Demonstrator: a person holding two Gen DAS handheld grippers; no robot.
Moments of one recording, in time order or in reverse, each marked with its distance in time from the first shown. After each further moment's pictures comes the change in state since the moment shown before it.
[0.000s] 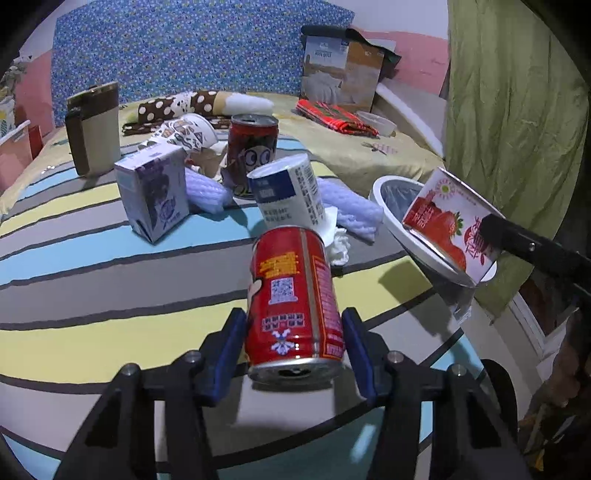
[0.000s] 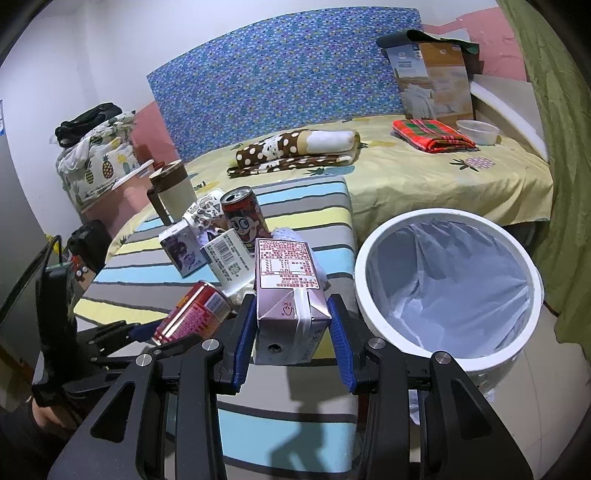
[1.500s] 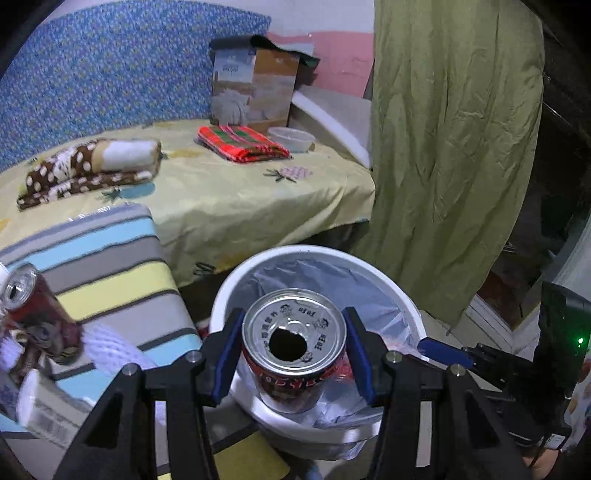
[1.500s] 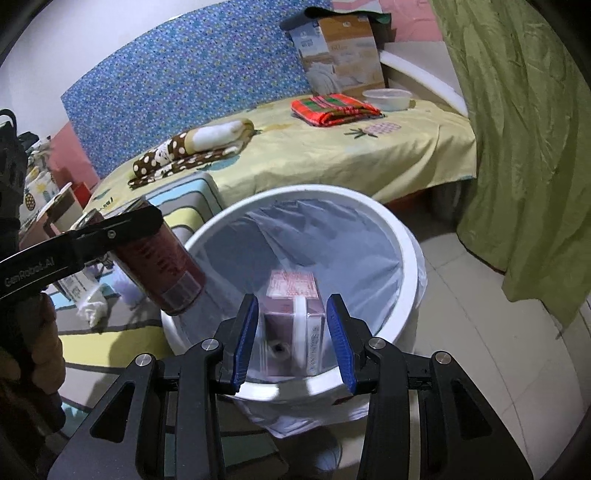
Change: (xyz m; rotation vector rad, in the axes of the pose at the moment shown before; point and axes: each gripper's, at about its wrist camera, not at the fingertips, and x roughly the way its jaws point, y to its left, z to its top) left arm 0.086 -0.139 0.118 0.148 -0.033 -0.247; right arm -0.001 -0.123 -0.003 0.162 0.054 -0.244
